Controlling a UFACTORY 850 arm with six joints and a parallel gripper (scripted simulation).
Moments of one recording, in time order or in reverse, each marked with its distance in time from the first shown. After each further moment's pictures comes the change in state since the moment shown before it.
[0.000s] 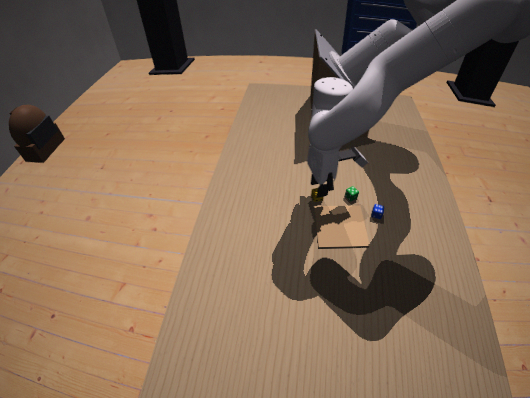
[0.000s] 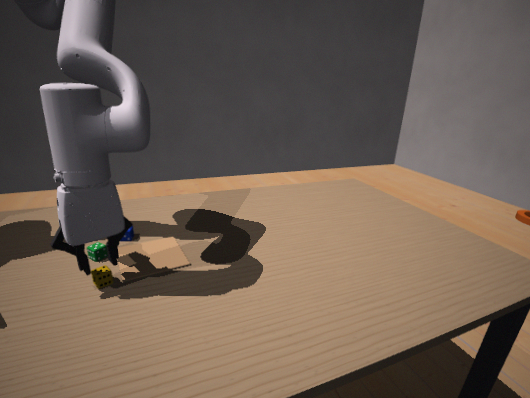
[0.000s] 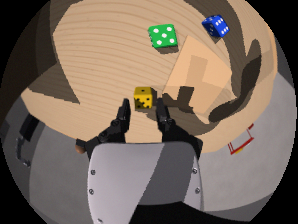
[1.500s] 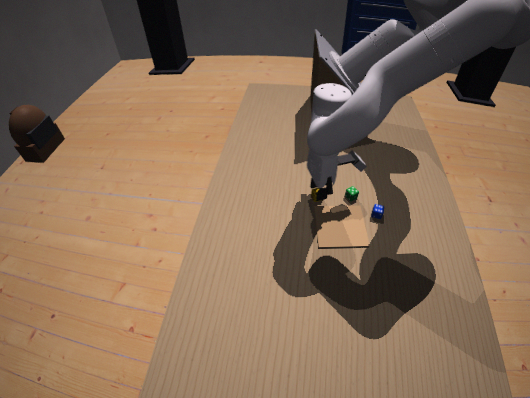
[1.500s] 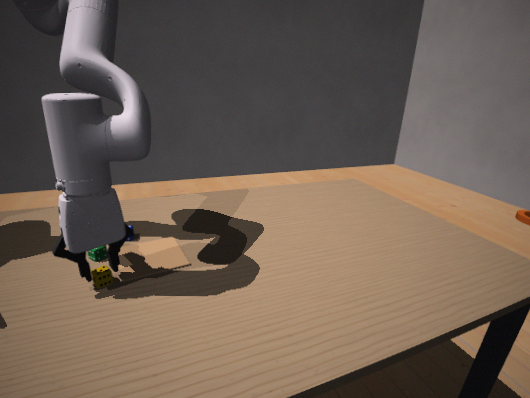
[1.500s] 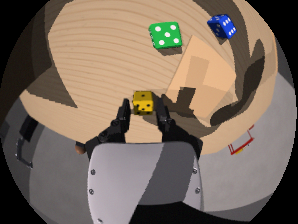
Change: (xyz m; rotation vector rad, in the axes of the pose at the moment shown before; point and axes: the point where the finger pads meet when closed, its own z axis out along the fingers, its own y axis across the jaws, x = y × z) arm 0.000 0.000 0.015 0.000 0.000 0.000
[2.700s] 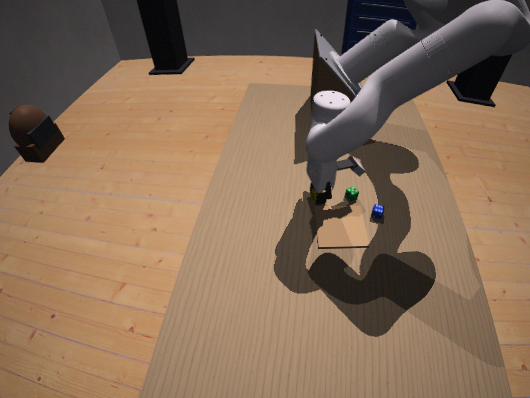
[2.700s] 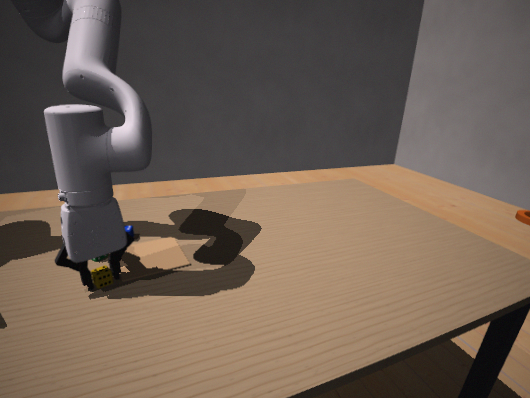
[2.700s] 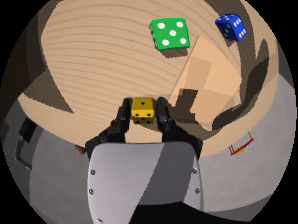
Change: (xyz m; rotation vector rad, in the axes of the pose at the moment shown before) arm 0.000 0.000 0.019 0.000 0.000 0.000
